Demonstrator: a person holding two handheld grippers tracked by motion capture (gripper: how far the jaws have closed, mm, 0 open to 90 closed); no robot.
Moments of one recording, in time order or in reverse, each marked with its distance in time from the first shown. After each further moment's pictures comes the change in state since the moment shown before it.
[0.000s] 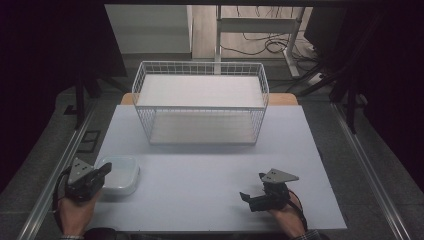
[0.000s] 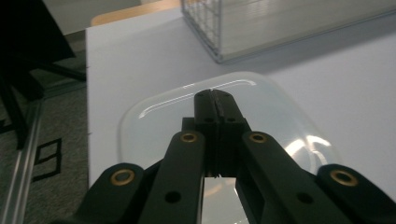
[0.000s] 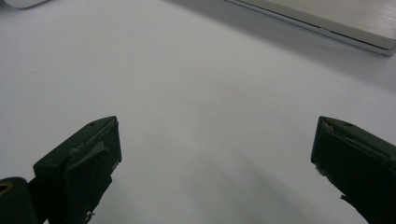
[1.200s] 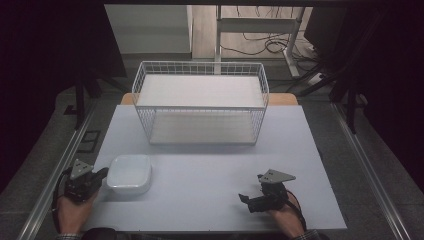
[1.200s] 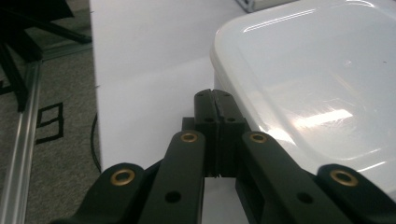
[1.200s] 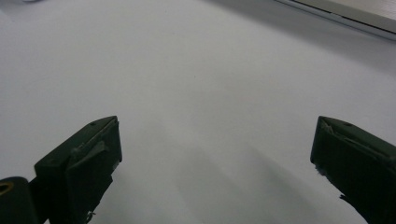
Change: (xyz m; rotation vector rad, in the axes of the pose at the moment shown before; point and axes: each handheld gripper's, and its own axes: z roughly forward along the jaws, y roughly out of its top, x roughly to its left) left arm 0.013 -0.017 0.025 0.134 -0.013 -0.020; right arm 0.002 -0.002 0.005 0.040 0.008 0.002
